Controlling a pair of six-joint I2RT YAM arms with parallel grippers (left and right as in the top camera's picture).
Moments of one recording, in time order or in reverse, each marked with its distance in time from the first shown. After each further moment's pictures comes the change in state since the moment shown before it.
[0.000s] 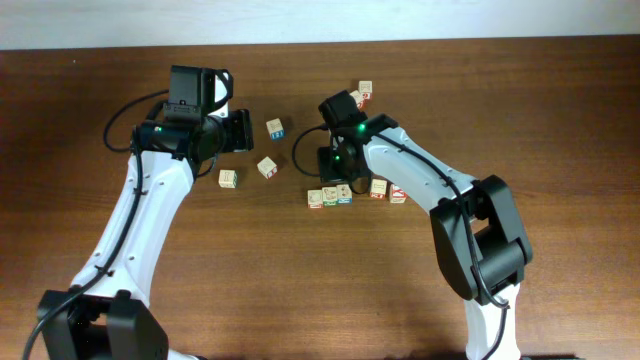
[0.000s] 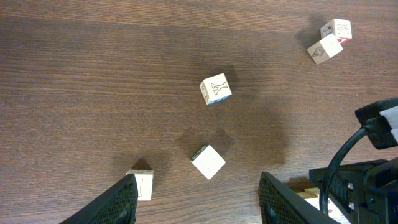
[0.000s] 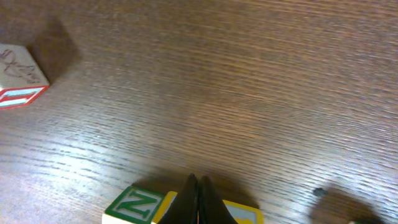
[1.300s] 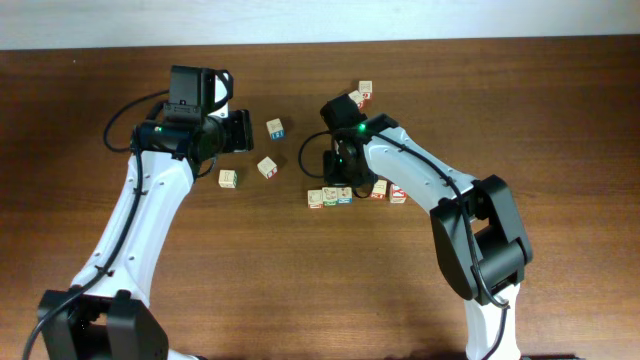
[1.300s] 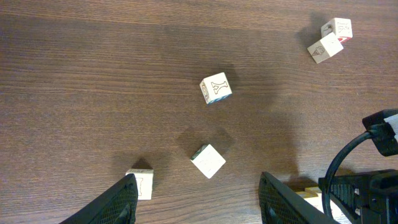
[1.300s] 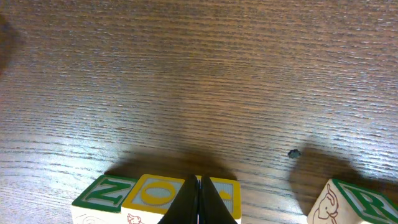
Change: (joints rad) left arm 0.000 0.000 0.000 -0.003 0.000 0.000; right arm 0.000 0.000 0.000 -0.079 0.035 0.078
